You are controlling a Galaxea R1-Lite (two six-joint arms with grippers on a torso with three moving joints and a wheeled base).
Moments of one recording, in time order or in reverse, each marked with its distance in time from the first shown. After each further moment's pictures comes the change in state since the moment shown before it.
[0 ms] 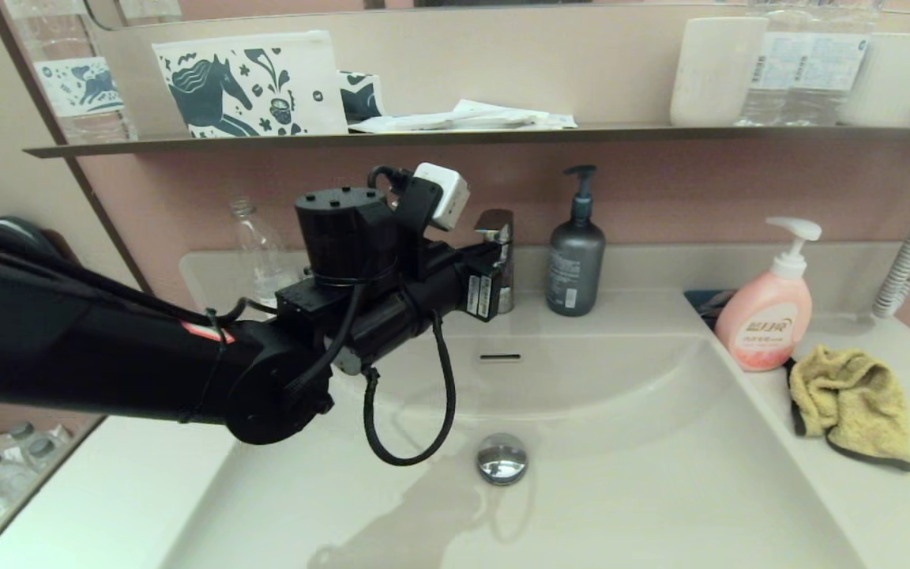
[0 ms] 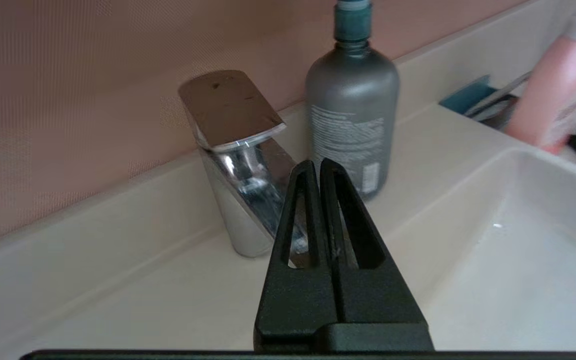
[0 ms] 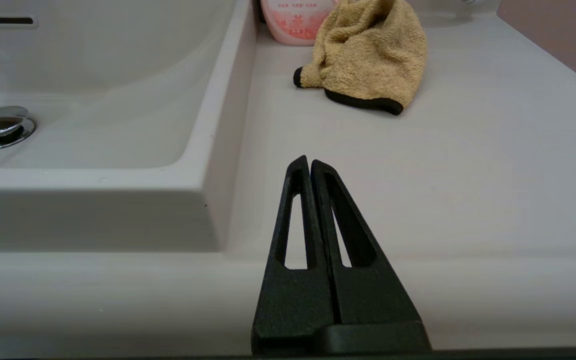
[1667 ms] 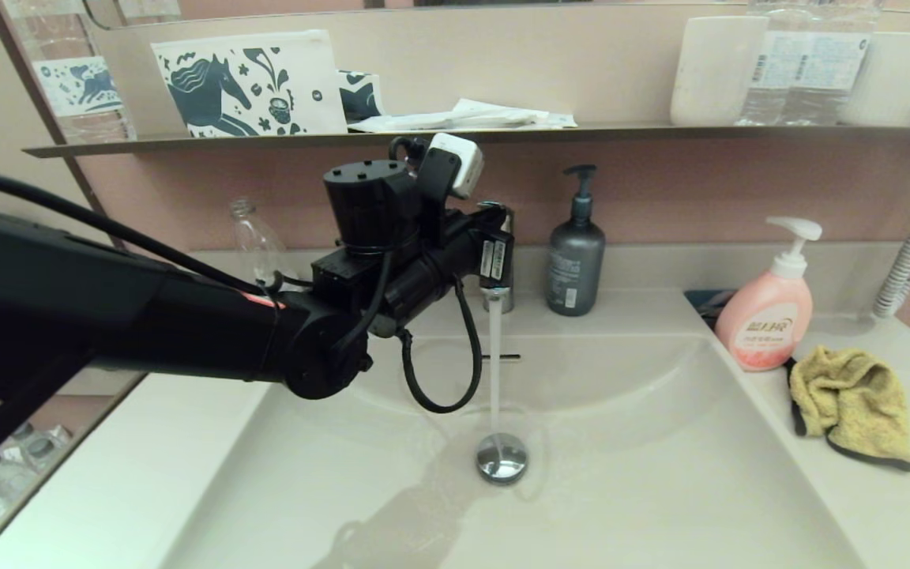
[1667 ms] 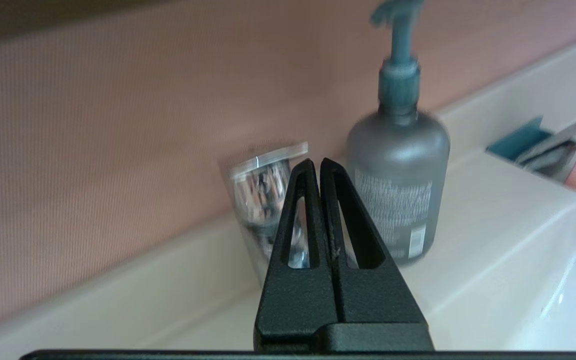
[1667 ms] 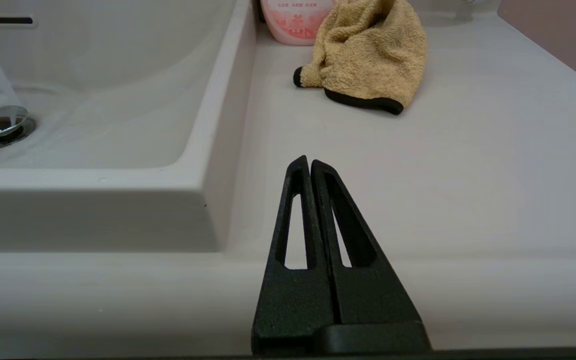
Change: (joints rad) left arm 0.009 0.091 -0.180 0.003 0.050 0.055; right arm 0.000 0.000 0.000 0.000 0.000 0.000
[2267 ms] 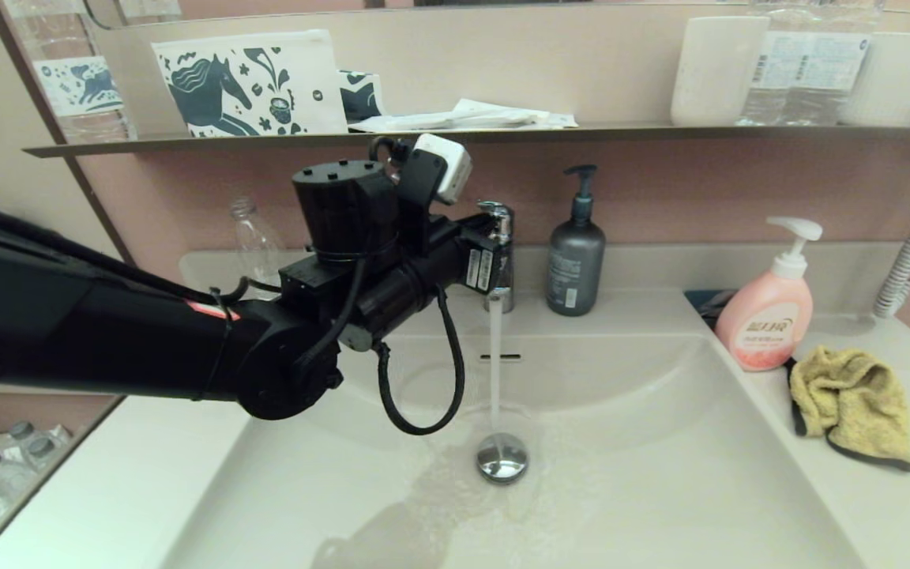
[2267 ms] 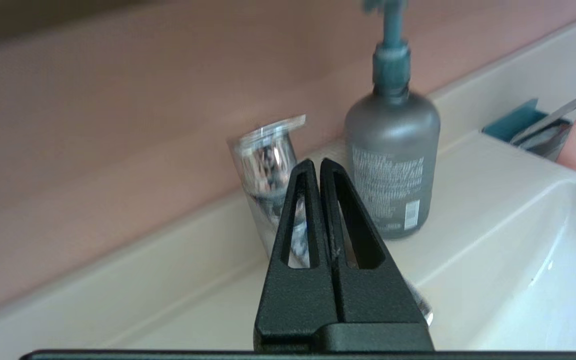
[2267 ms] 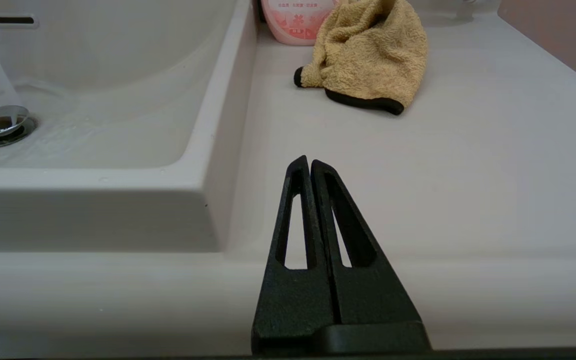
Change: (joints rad) left arm -0.010 -0.085 0.099 0.003 0.016 0.025; right arm 0.000 0.000 0.000 0.000 0.000 0.000
